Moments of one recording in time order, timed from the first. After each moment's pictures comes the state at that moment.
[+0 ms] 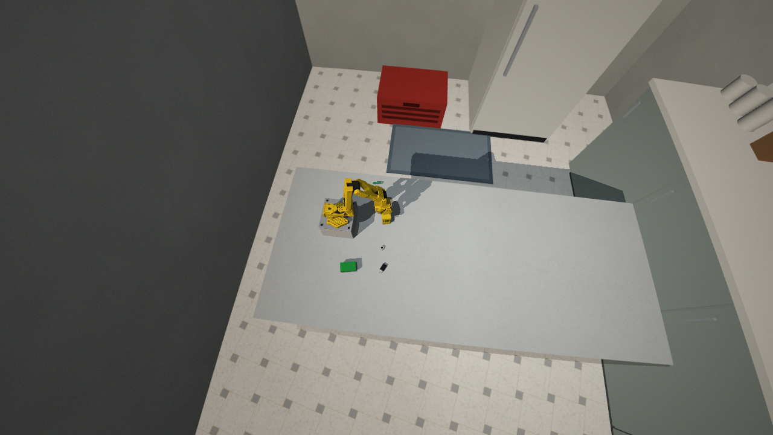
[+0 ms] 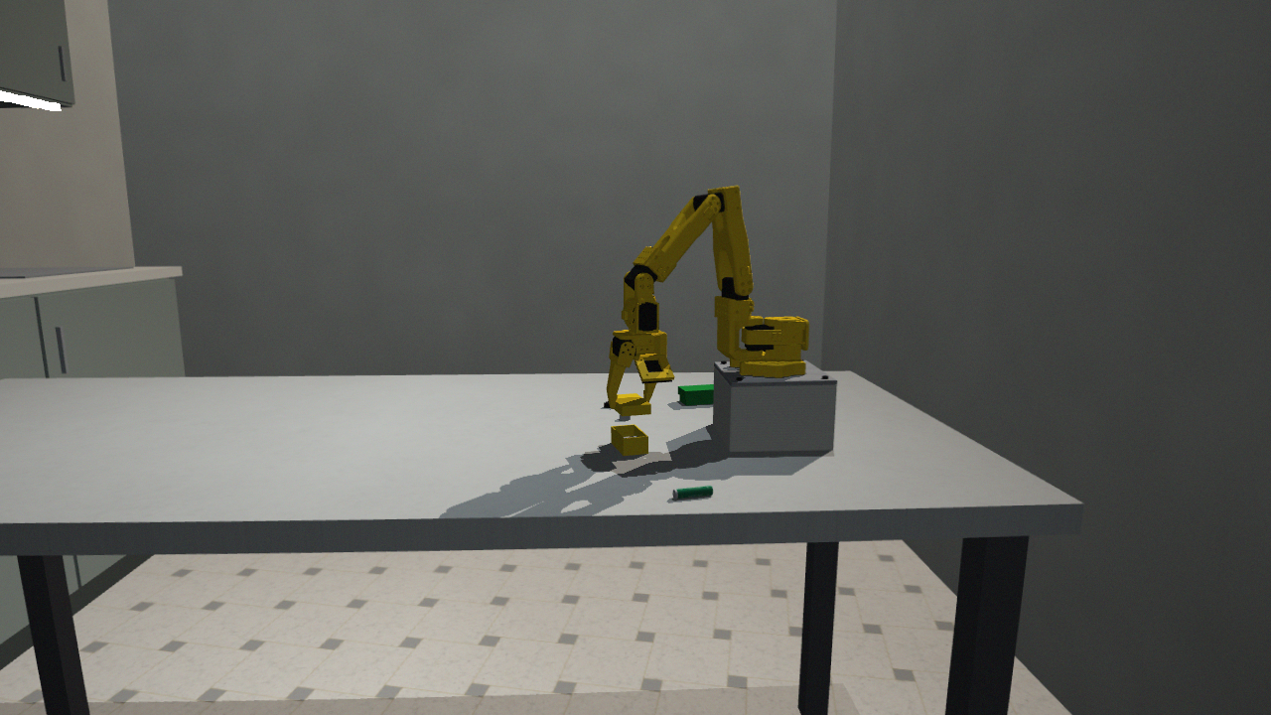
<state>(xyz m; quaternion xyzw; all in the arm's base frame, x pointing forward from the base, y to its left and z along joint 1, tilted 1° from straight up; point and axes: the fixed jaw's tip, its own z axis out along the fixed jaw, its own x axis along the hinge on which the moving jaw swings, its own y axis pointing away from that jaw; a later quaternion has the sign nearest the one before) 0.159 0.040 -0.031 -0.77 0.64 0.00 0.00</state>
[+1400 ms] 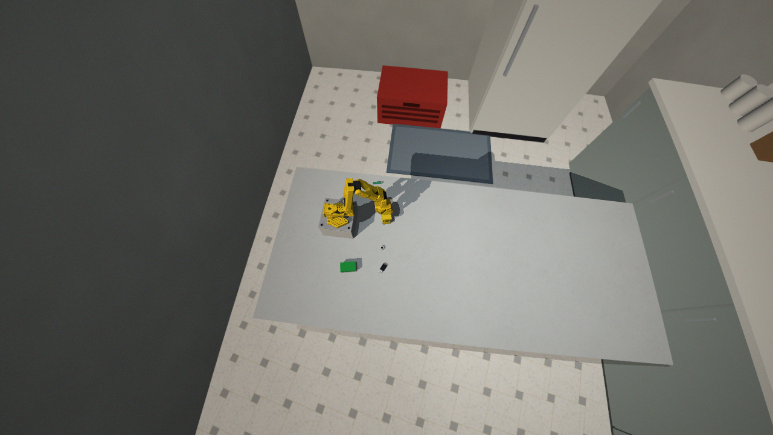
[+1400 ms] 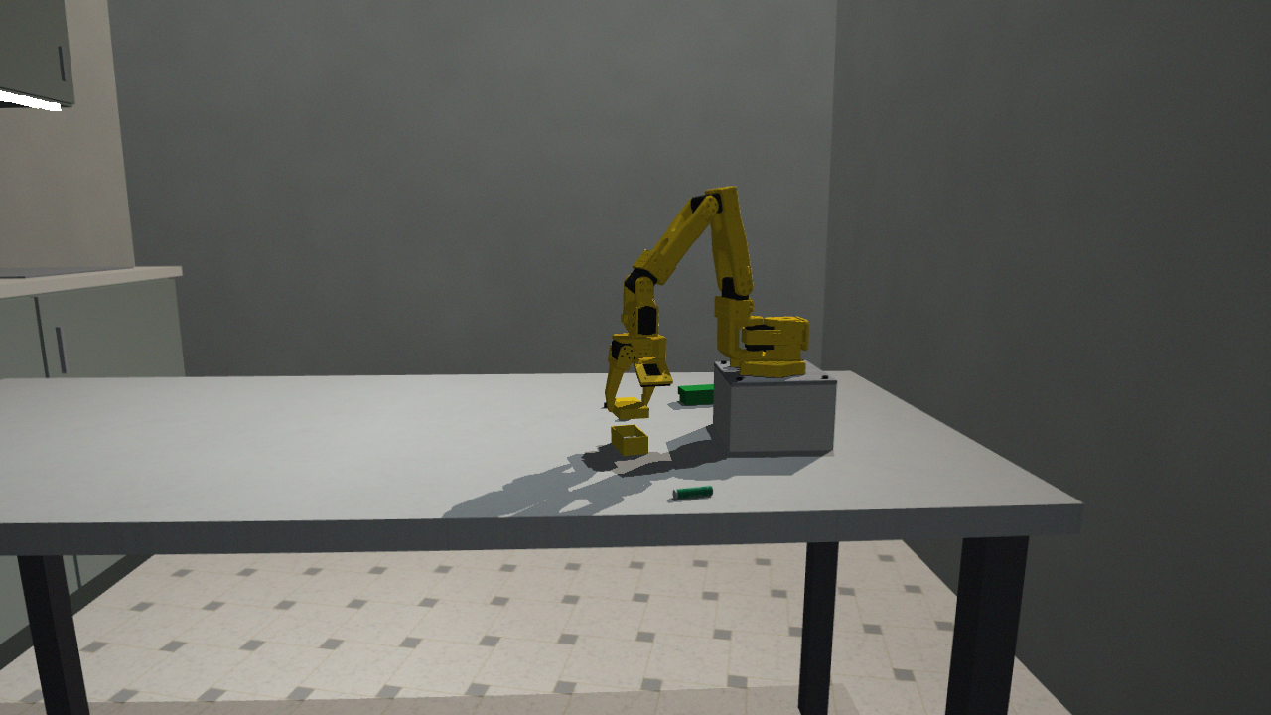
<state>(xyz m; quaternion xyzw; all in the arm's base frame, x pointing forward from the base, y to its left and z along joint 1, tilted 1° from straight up) 0.162 0.041 -0.036 -0.77 0.64 -0.01 0.01</state>
